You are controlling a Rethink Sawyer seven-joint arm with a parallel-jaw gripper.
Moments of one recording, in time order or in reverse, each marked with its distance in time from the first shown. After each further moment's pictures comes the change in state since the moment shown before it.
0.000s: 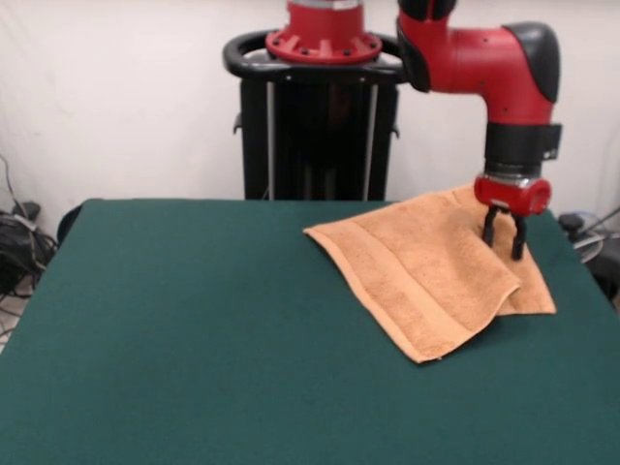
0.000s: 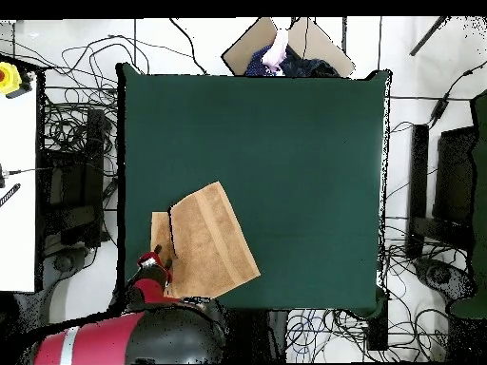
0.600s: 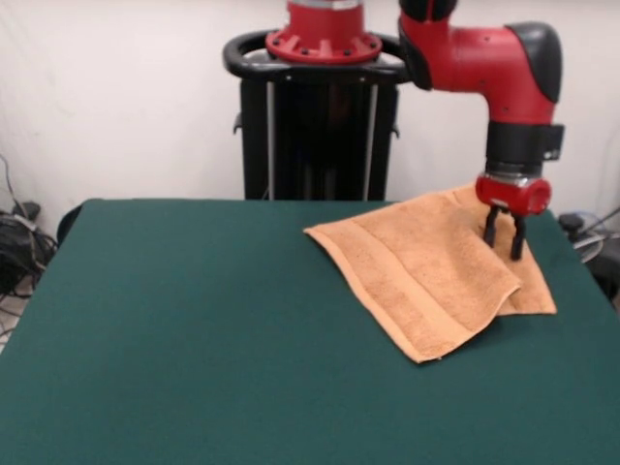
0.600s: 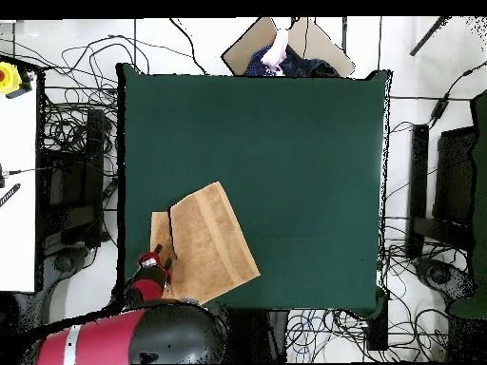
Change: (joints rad) arm 0.023 -0.012 0.028 0.029 0.132 -0.038 0.021
